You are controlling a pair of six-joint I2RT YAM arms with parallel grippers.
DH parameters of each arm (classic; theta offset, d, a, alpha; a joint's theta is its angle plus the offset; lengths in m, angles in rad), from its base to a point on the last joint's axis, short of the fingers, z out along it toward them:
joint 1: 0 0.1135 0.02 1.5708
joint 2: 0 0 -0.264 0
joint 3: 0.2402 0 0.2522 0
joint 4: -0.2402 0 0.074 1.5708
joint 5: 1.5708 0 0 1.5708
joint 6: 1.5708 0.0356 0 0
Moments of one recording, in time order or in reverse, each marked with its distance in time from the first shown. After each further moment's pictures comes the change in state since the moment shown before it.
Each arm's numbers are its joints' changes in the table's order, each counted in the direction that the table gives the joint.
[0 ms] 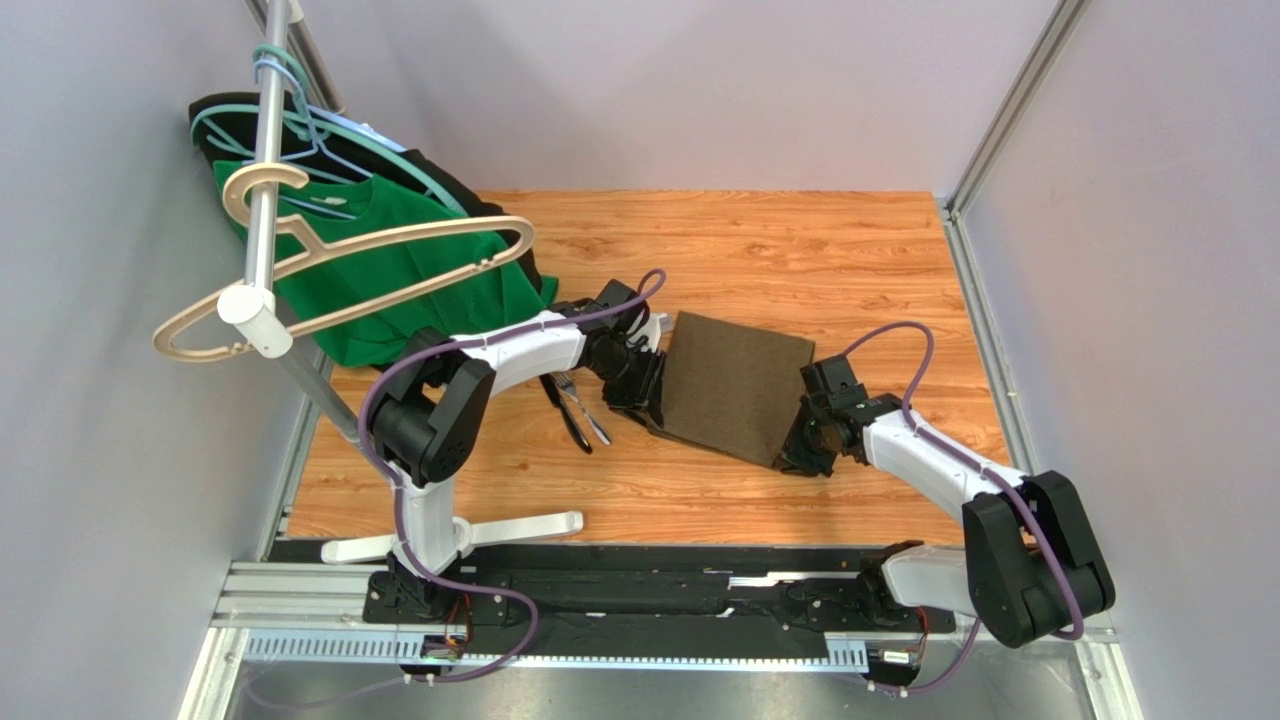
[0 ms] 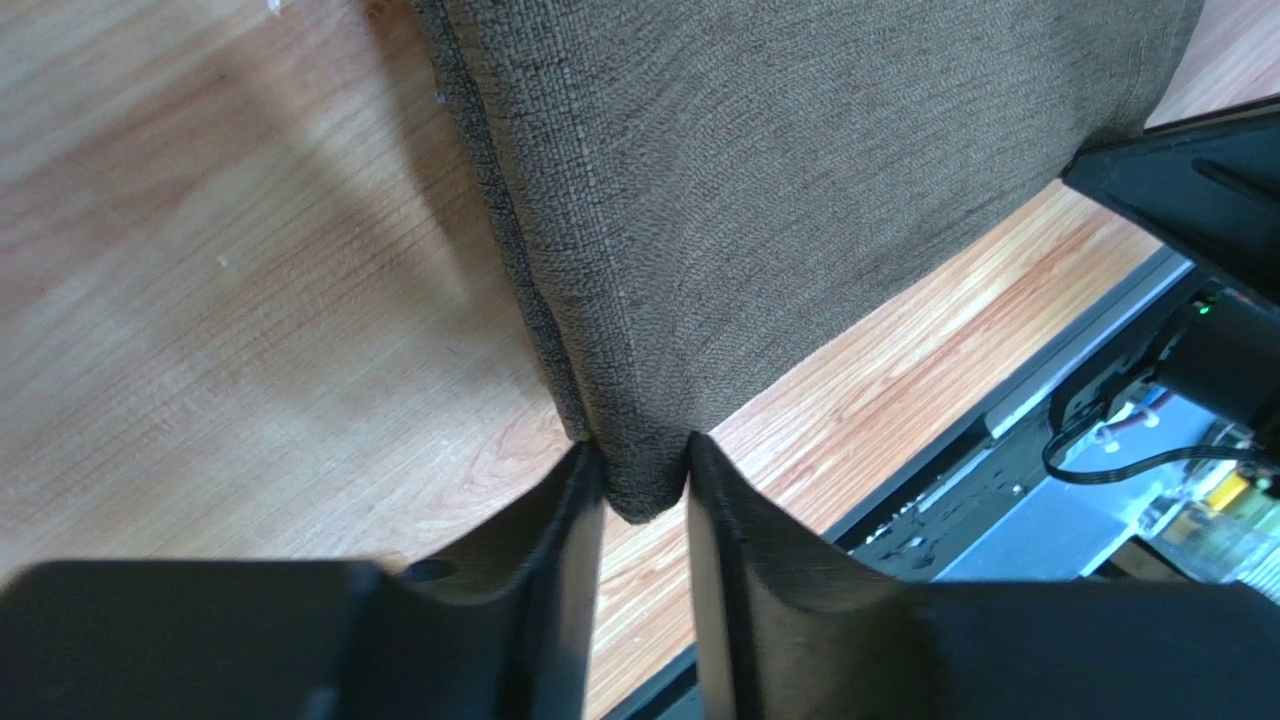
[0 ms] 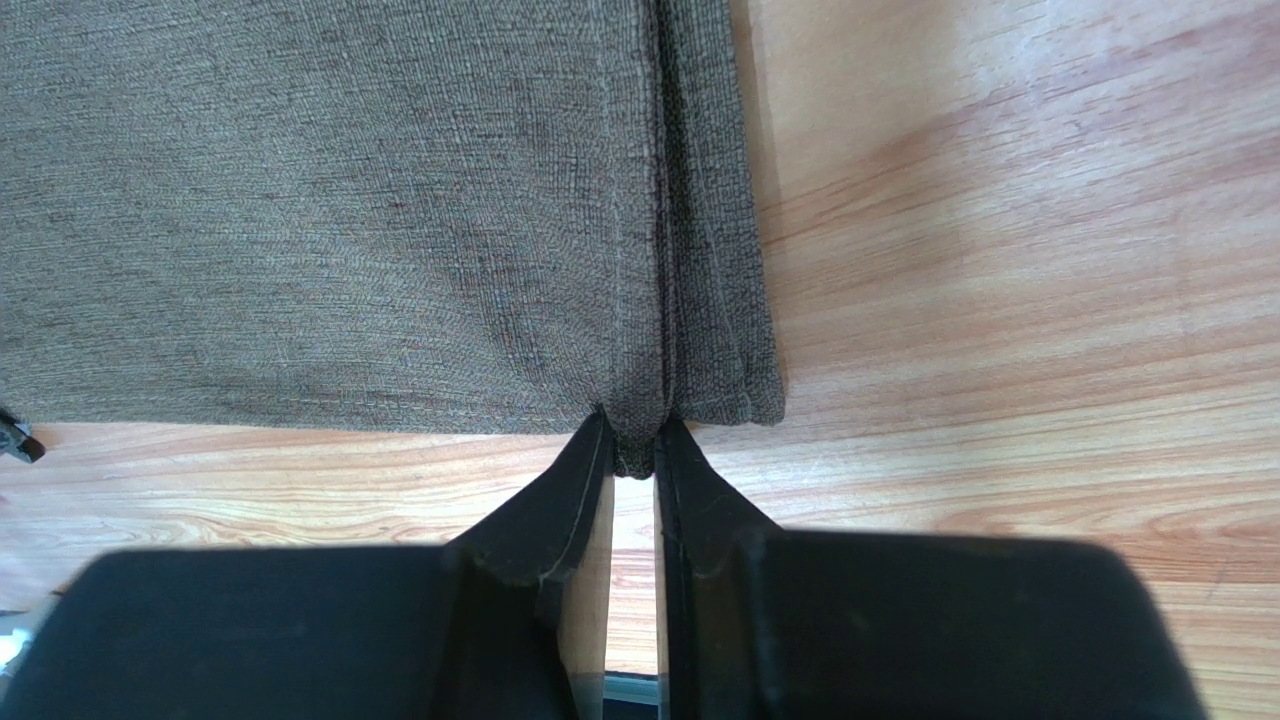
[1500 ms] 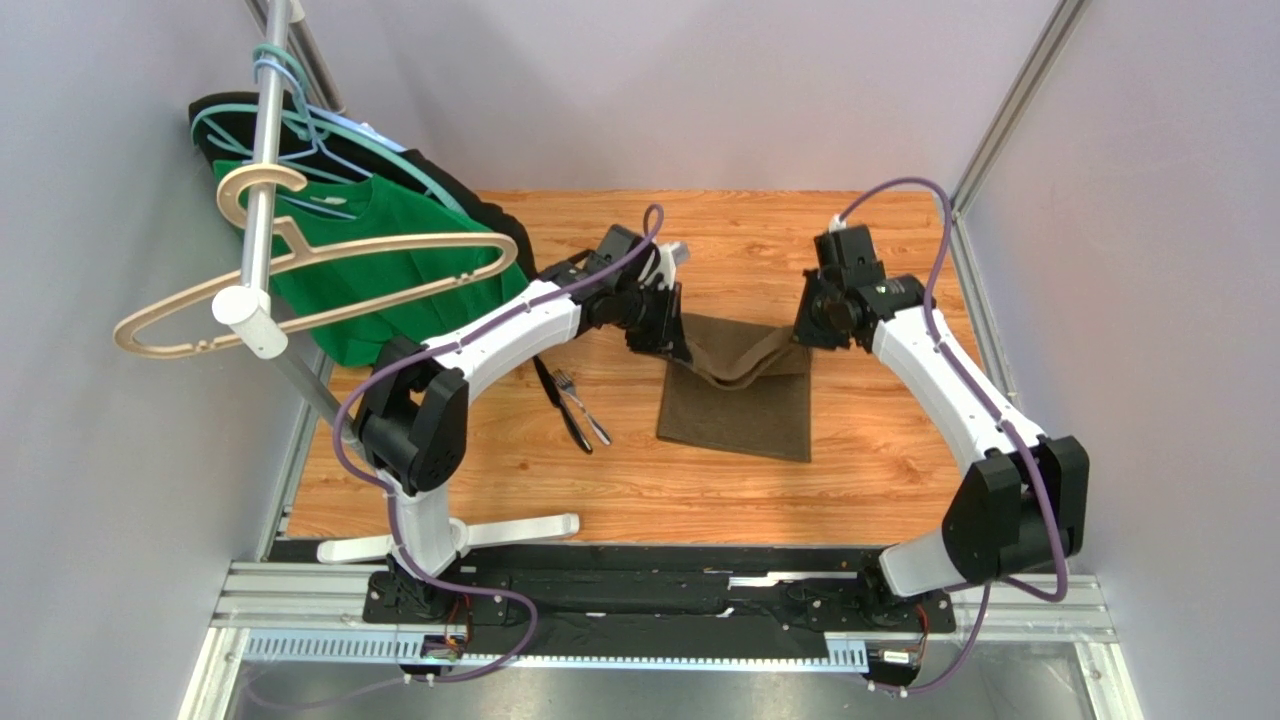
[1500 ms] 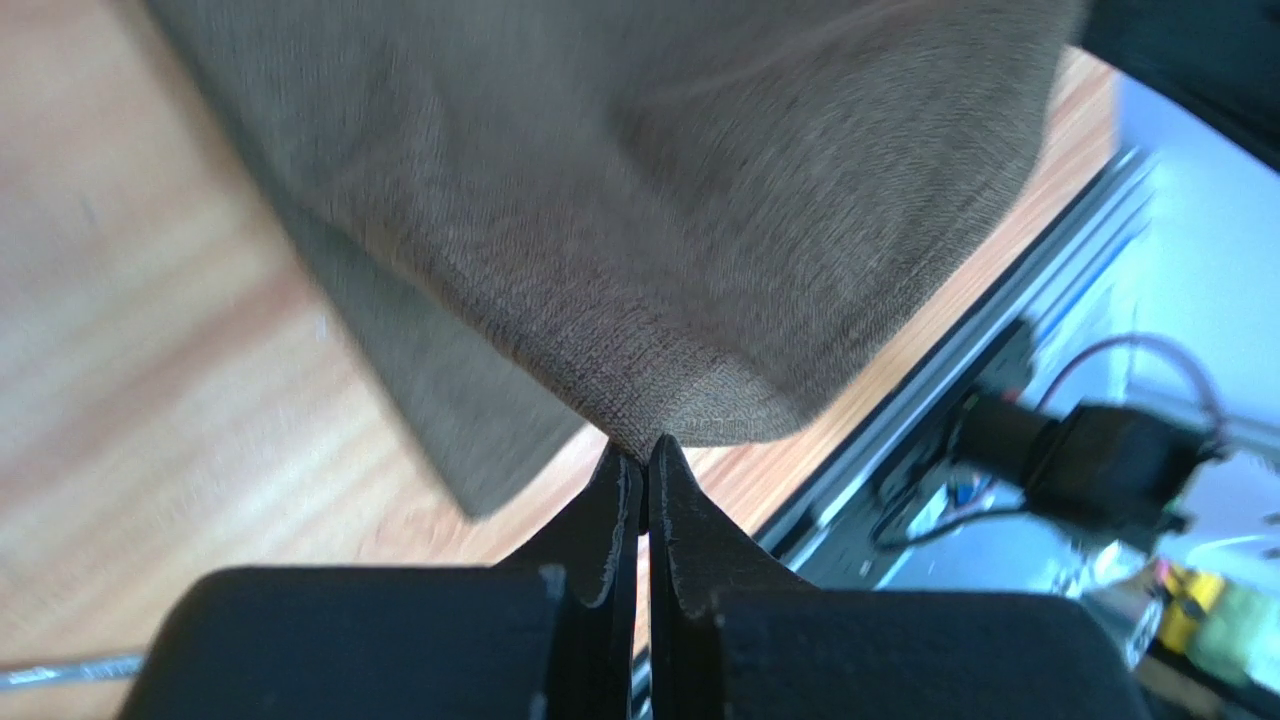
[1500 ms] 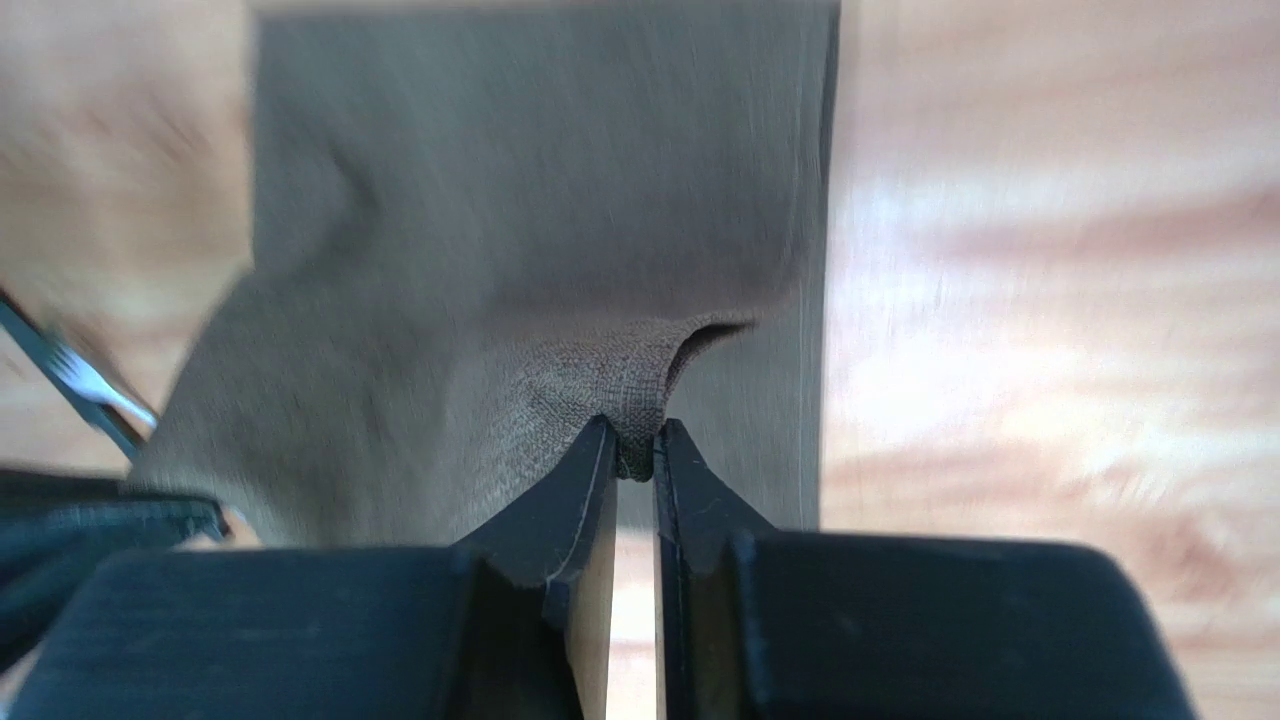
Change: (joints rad) left arm -0.006 0.050 0.205 0.016 -0.003 -0.097; right arm -0.074 -0.161 0.624 -0.253 0.136 -0.323
